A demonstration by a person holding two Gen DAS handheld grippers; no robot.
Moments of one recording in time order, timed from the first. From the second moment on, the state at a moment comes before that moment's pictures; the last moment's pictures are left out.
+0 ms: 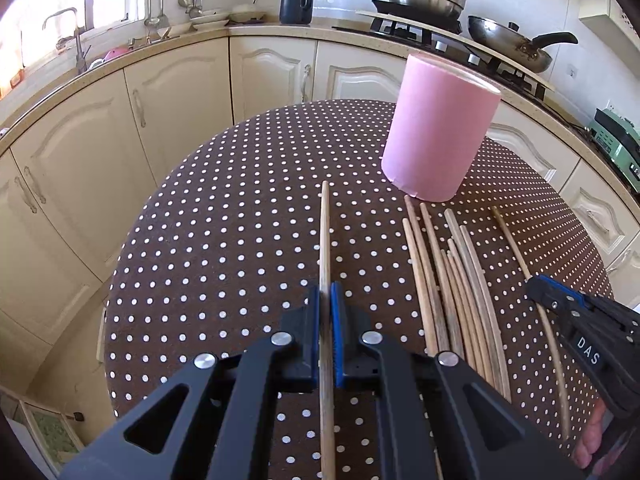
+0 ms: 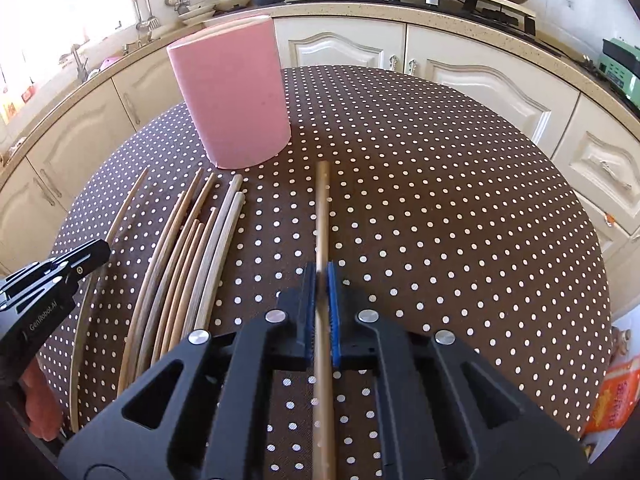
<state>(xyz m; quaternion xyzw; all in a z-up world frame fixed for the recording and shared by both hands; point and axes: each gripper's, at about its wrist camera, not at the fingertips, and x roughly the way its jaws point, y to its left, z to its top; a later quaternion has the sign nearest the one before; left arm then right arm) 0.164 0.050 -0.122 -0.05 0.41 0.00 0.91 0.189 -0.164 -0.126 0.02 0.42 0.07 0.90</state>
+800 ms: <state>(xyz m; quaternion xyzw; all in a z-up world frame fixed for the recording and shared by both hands) 0.153 0.041 -0.075 -0.05 0.32 -0.03 0.94 0.158 -0.182 -0.069 0.08 0.30 0.10 0.94</state>
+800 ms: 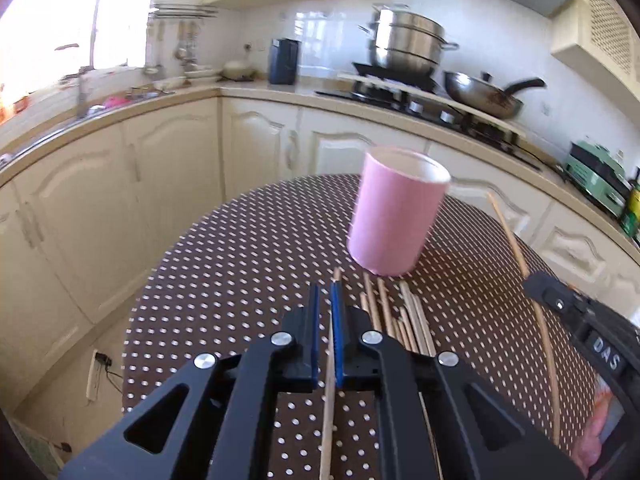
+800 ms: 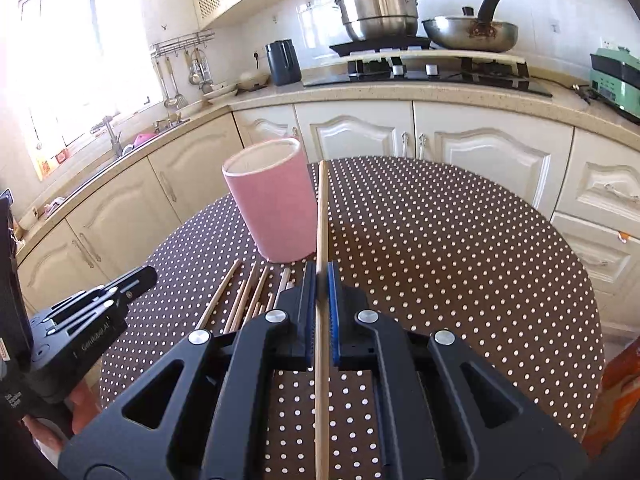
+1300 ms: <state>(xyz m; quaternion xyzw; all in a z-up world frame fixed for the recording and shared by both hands) 0.184 0.035 -0.127 -0.01 0.43 -0.05 0.90 0.158 -0.182 -0.105 0.10 0.36 0.11 0.92</state>
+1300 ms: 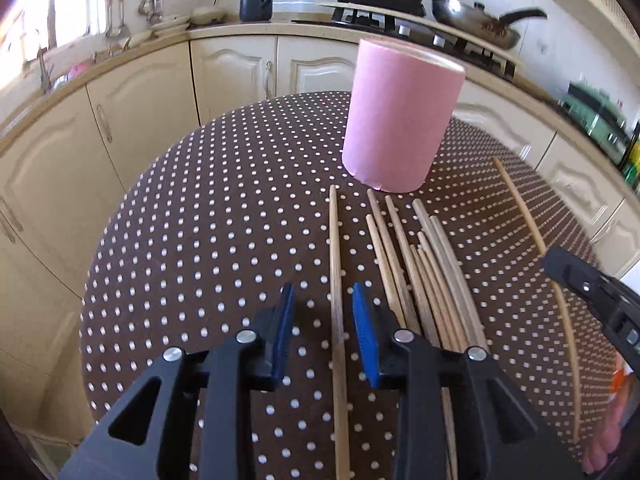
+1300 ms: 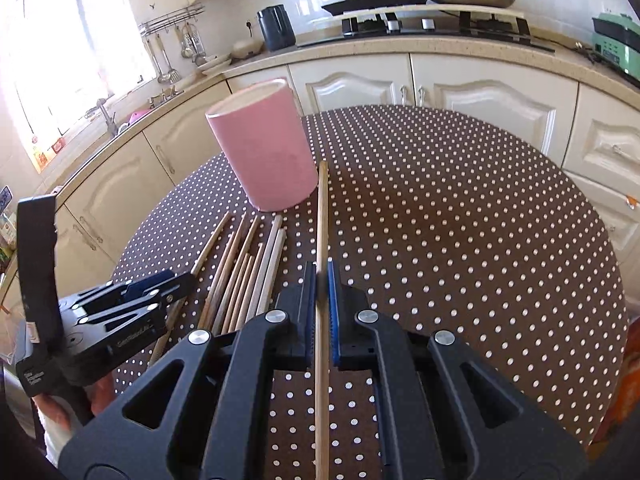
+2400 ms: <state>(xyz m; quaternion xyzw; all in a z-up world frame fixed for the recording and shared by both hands) 0.176 0.037 -0.044 -0.05 0.29 0.00 0.96 0.160 -0.196 -0.038 0.13 0.27 0.13 0.95</state>
